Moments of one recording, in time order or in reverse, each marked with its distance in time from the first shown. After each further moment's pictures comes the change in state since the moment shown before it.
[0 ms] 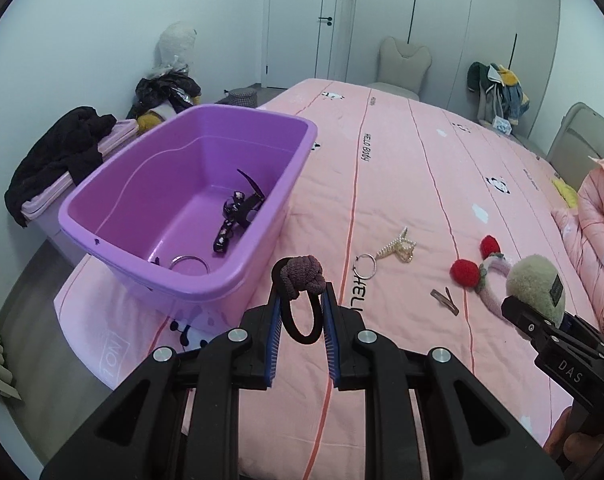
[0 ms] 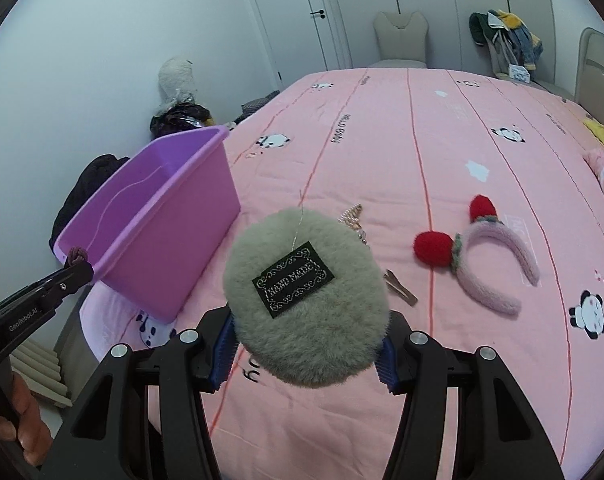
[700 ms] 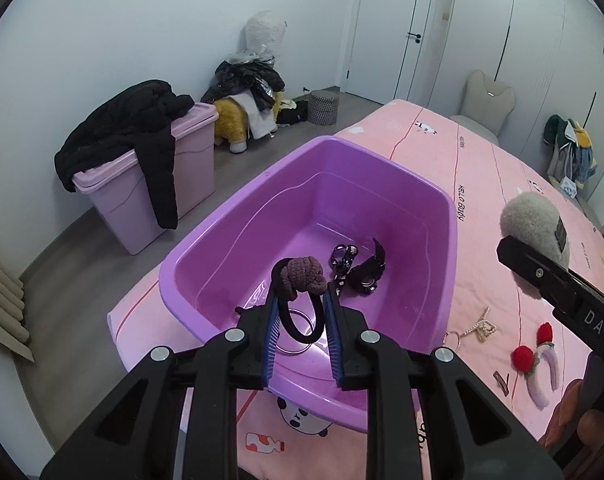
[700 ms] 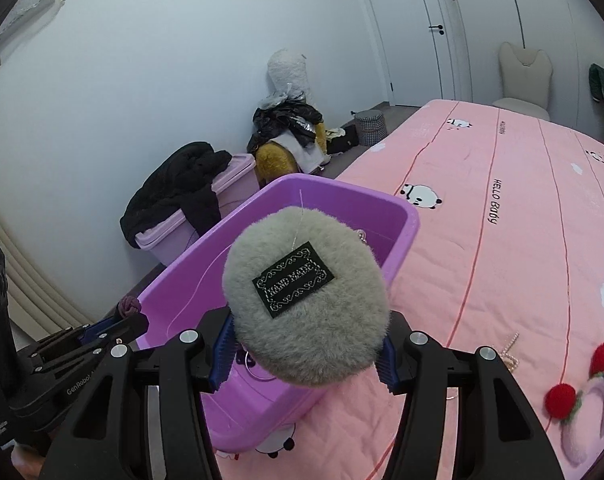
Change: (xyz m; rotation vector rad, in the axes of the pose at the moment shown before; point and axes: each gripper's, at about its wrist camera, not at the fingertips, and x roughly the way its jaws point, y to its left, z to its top) left arm 0.025 0.135 0.086 -0.216 0.018 0.169; right arm 0.101 0.180 0.146 -0.230 0.025 0.283
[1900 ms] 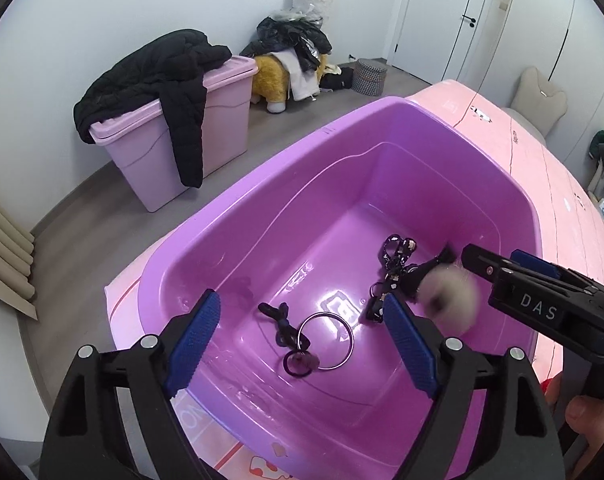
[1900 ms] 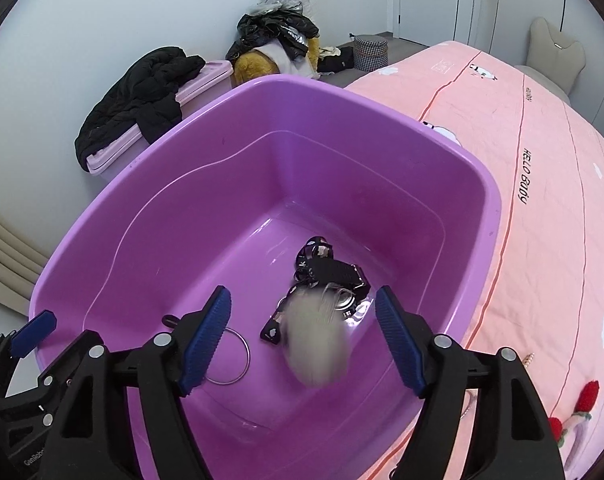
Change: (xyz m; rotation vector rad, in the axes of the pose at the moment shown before) left arm 0.088 0.029 0.012 -0.121 0.128 0.106; right arm 0.161 0.016 0.018 -0.087 0.316 -0.137
